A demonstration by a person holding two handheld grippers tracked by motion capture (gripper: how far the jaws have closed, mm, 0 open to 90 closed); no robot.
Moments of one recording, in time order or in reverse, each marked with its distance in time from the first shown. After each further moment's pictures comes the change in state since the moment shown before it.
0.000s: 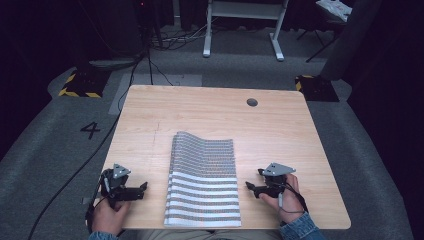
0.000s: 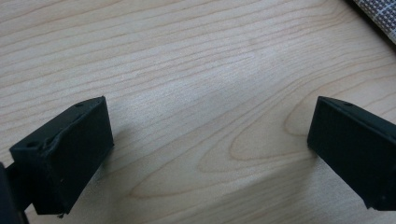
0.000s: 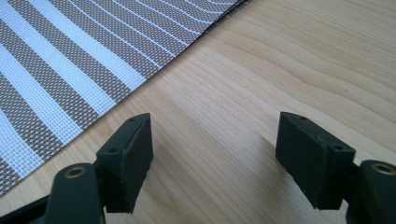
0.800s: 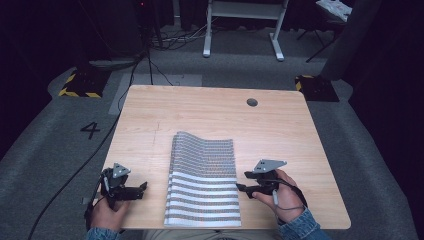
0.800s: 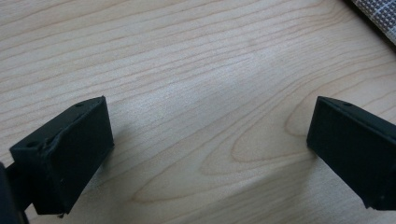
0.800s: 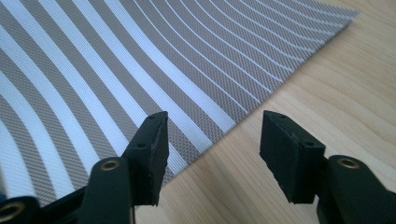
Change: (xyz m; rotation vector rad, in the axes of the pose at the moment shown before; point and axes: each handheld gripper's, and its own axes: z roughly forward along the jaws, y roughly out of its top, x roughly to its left) left arm 0.003 0.001 0.000 0.002 -0.013 0.017; right arm 0.031 0.049 -0.014 0.062 0.173 -0.050
